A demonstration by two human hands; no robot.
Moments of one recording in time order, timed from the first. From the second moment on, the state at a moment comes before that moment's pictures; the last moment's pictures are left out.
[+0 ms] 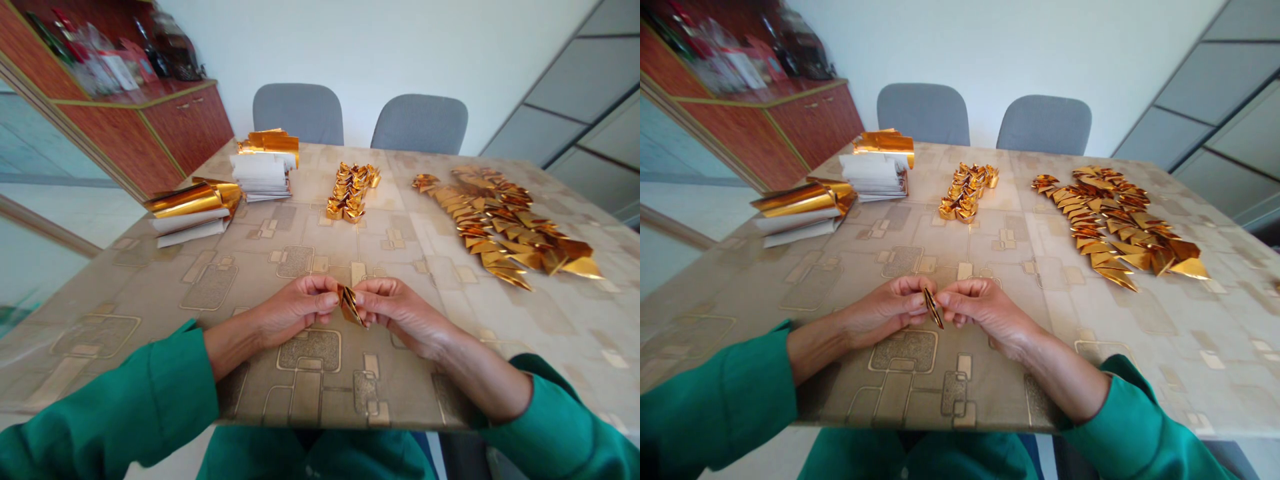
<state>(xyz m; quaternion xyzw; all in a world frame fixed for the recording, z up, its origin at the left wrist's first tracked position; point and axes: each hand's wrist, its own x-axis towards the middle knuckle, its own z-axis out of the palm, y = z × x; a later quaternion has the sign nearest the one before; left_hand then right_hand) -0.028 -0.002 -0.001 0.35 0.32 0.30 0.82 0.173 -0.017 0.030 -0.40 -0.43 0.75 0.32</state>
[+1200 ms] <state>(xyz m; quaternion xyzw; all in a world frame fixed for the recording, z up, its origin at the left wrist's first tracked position) -0.017 -0.014 0.007 0.20 0.20 0.35 0.90 0.174 -0.017 0.023 -0.26 -0.32 0.85 0.31</state>
